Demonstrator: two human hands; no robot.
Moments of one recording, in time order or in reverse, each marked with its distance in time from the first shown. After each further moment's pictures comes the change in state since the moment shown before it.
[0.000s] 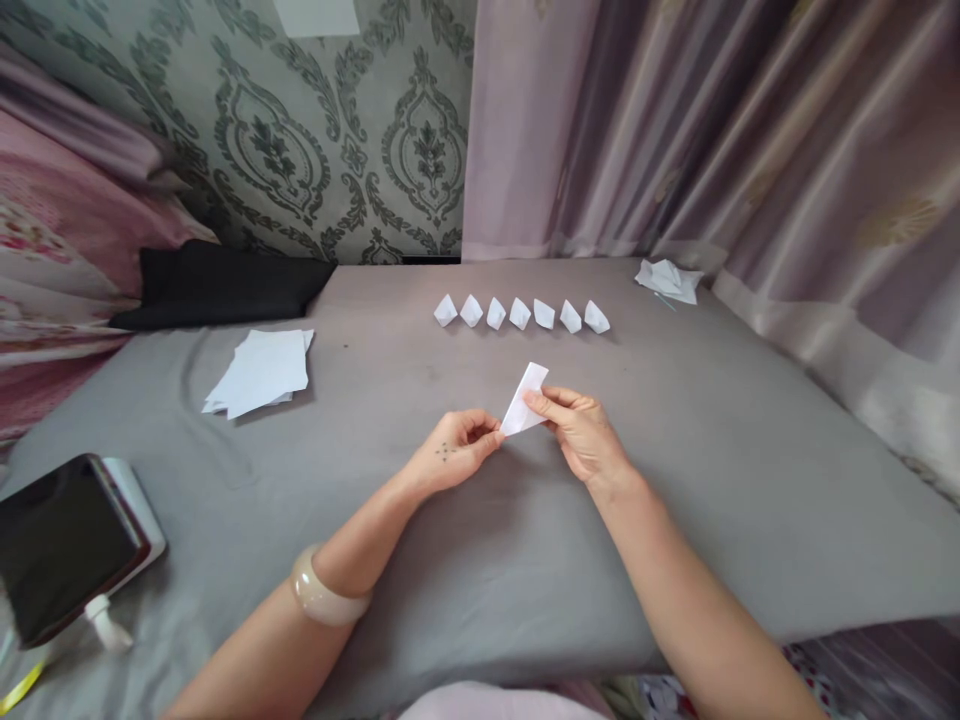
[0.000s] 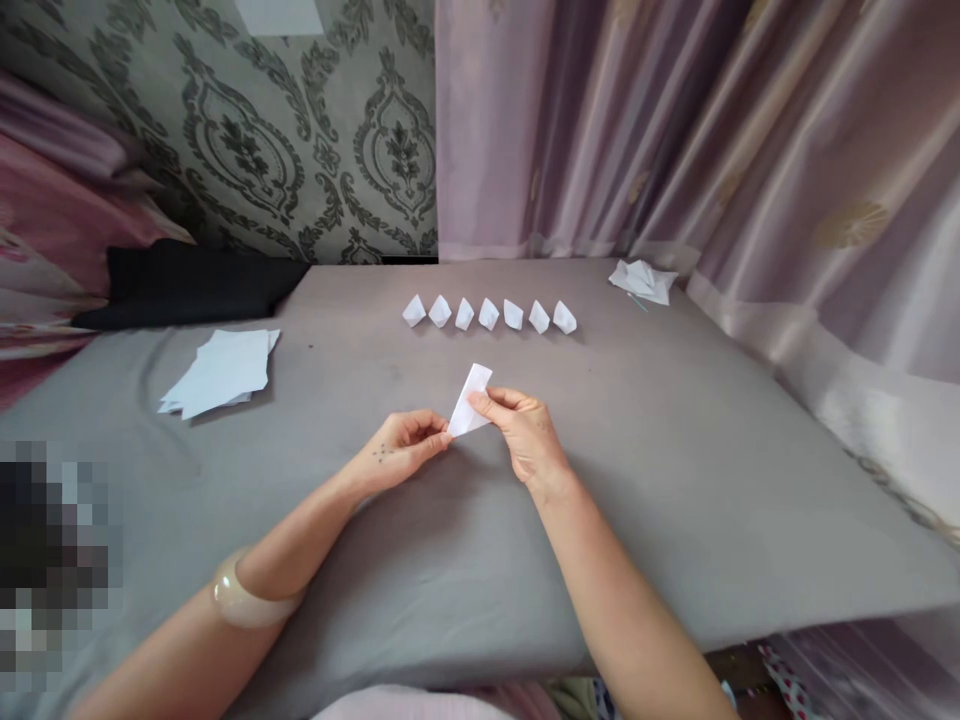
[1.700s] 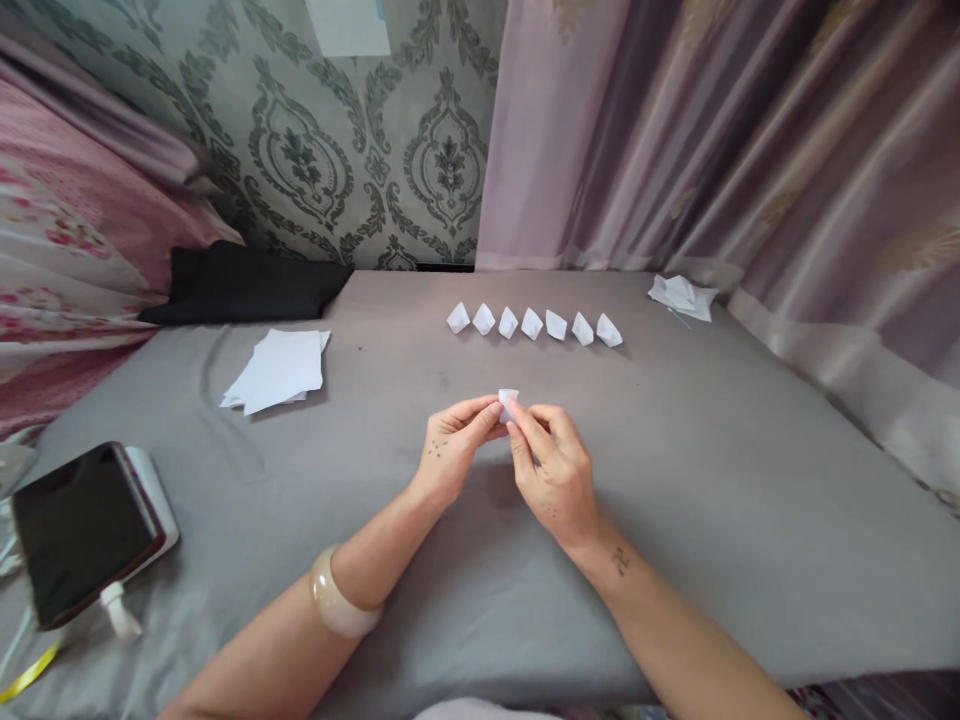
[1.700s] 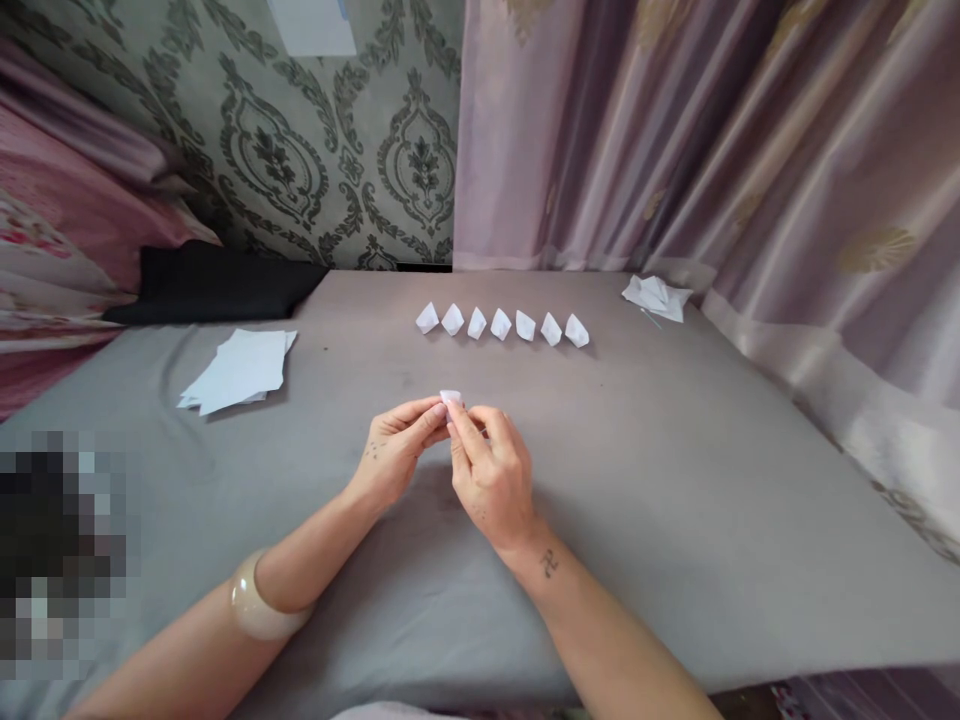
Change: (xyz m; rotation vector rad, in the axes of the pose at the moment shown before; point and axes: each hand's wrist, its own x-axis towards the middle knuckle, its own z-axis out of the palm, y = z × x) left_hand 0.004 0.004 0.015 -0.728 0.345 0.163; right_hand -0.027 0.031 0.024 -1.042 0.159 -1.098
